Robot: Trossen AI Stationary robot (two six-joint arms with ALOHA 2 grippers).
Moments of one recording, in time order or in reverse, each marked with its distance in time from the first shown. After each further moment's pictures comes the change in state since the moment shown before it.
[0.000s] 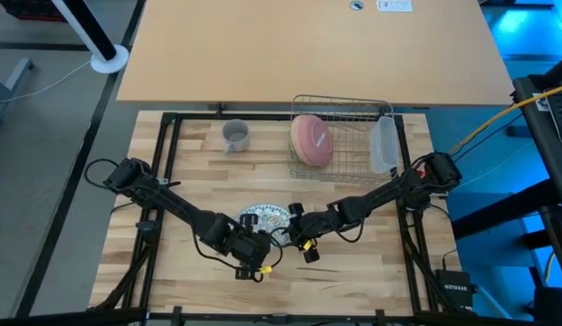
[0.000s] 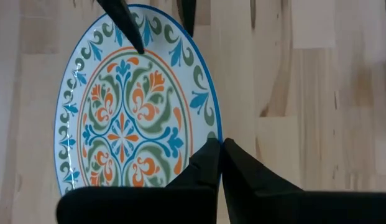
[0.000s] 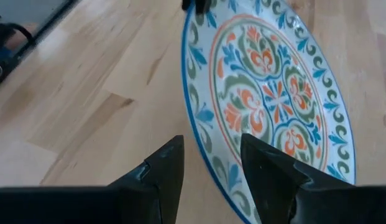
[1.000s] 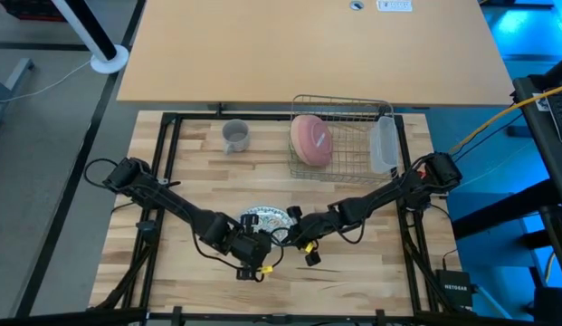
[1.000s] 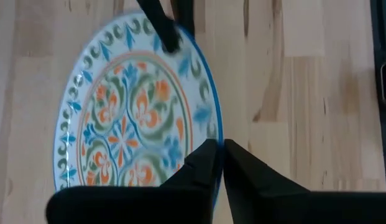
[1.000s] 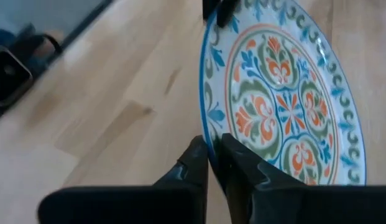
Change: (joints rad) left arm 0.003 -0.002 0.000 0.023 0.023 -0.011; right arm 0.001 0.001 -0.001 0.038 -0.036 -0.004
